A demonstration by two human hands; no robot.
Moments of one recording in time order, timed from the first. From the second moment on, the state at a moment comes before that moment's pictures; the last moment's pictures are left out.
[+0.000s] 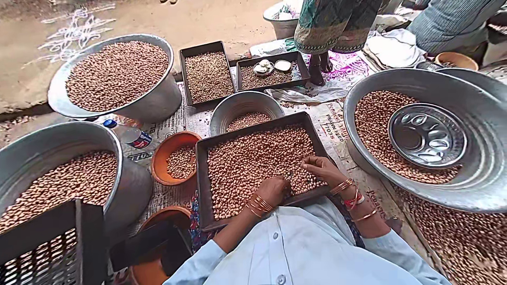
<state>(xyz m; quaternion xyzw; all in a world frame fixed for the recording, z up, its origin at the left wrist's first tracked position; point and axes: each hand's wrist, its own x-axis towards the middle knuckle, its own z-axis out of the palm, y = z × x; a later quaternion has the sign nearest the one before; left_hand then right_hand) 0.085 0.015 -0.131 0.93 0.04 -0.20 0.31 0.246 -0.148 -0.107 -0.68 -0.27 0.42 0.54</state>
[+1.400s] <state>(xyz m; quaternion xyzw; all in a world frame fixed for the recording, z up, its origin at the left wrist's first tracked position) 0.047 0.088 -0.091 0.91 0.31 -0.11 0.26 0.193 -0.099 -0.112 -0.75 -0.55 0.37 -0.03</state>
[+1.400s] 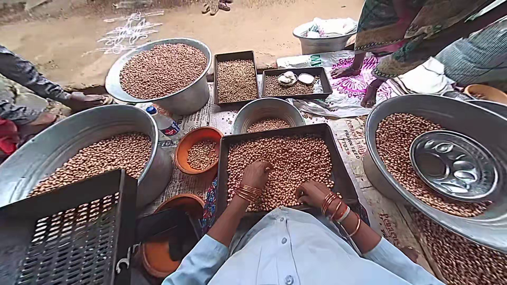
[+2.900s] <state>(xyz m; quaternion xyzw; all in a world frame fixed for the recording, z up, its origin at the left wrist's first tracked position) 0.008 0.169 -0.112 0.89 0.42 0.00 0.19 0.183 0.065 -0.104 -0.75 -0.62 0.22 0.11</state>
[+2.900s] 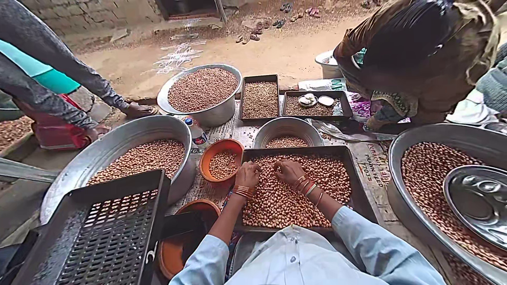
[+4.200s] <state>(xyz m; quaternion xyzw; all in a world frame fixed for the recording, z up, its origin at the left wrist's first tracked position) 0.069 0.066 -0.132 0.84 0.13 -0.23 0.47 0.252 -0.053 -0.083 -0.56 -0.33 0.42 0.63</state>
